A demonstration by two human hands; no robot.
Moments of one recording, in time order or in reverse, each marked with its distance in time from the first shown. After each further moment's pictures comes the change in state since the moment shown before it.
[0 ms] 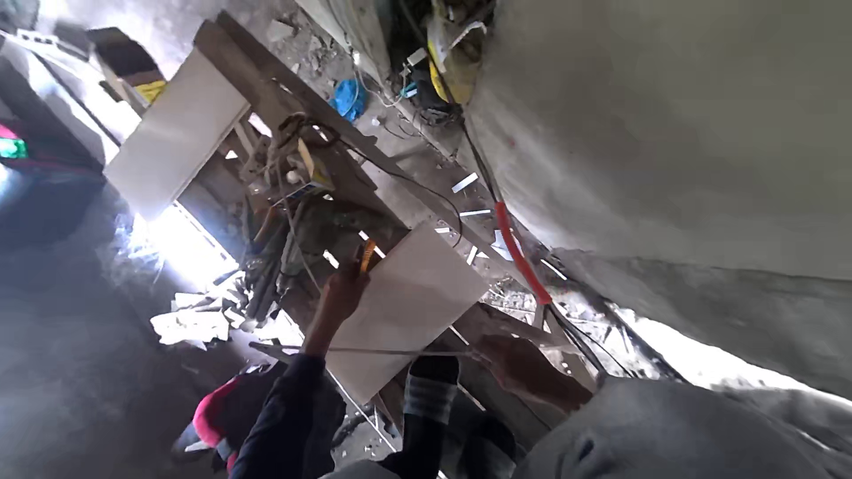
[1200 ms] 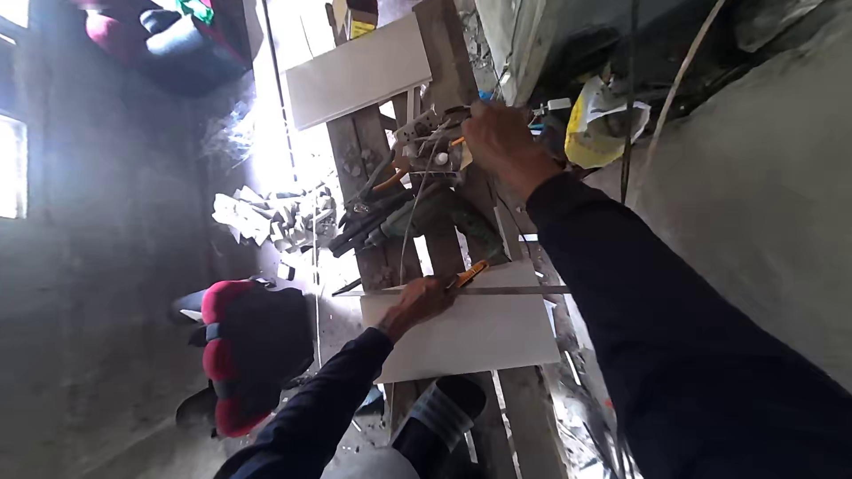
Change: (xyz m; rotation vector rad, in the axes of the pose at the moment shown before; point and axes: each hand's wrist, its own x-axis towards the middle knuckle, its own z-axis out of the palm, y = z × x) left_hand -0.023 -0.025 0.031 -0.015 0.005 0.245; right_hand 0.440 -0.146 -0.147 -0.686 -0.102 -0.175
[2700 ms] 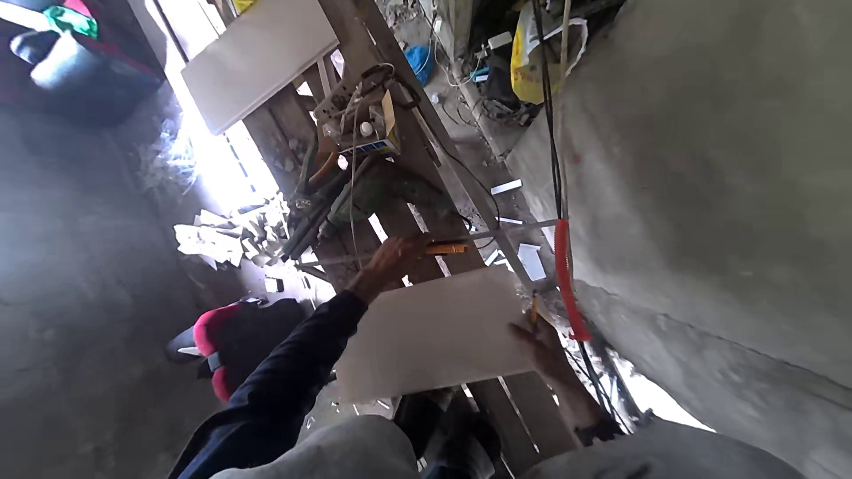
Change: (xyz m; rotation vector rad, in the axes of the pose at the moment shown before) left_hand 0.035 0.008 -0.006 0.304 0.069 0.366; right_hand -0.401 -0.042 0.243 1.434 0.184 0.811
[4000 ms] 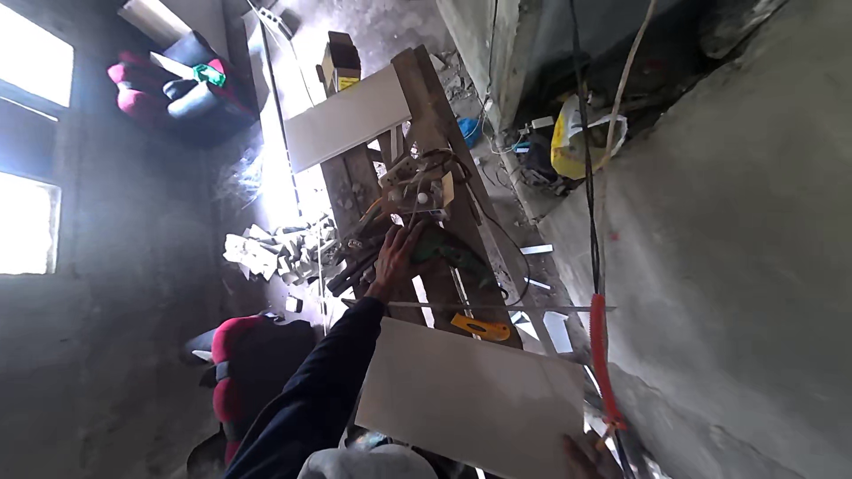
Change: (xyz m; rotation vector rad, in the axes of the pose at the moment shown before) left_hand 0.011 -0.097 -0.015 0.155 0.716 -0.185; right_hand -0.061 0.040 -0.017 0.183 0.243 0.009
